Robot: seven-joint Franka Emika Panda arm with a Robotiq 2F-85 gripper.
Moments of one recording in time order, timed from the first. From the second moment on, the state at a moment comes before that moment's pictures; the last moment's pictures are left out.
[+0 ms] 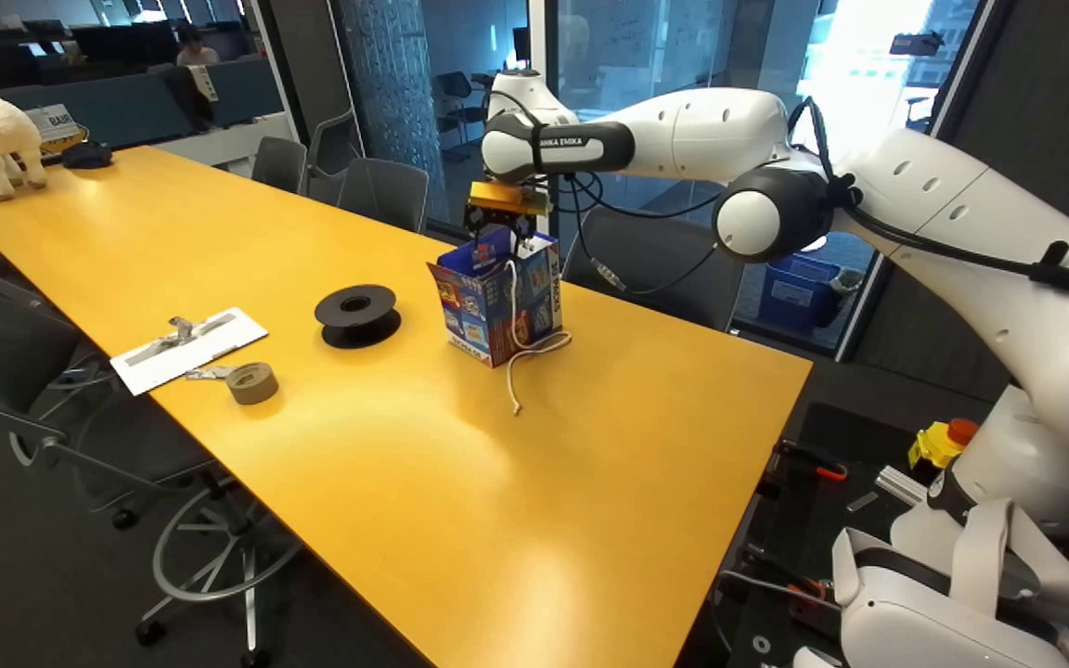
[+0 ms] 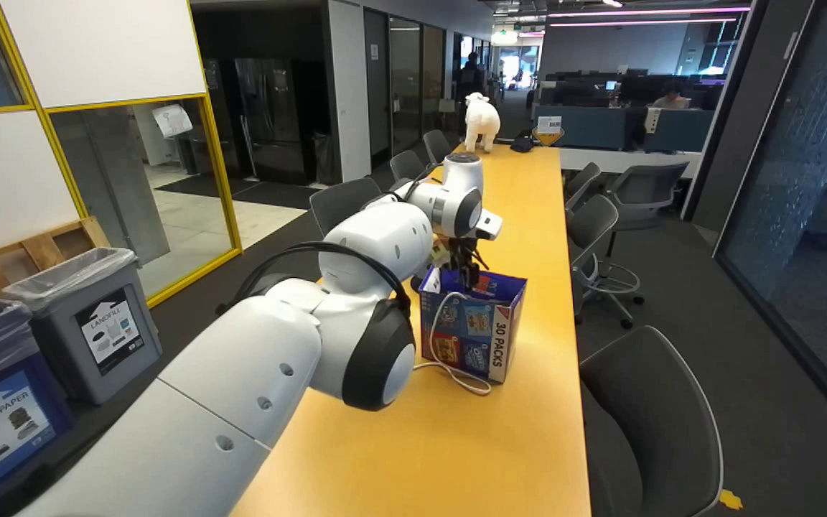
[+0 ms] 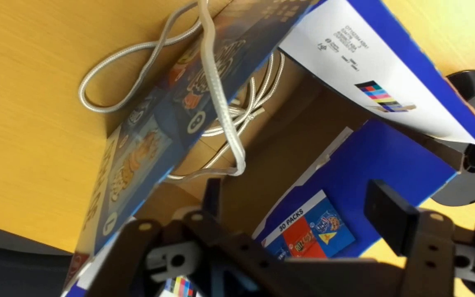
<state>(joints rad) -0.21 1.15 0.14 -0.56 -0.12 1.98 0.80</state>
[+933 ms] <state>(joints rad) -0.15 1.01 0.15 -0.74 -0.22 1.91 0.55</state>
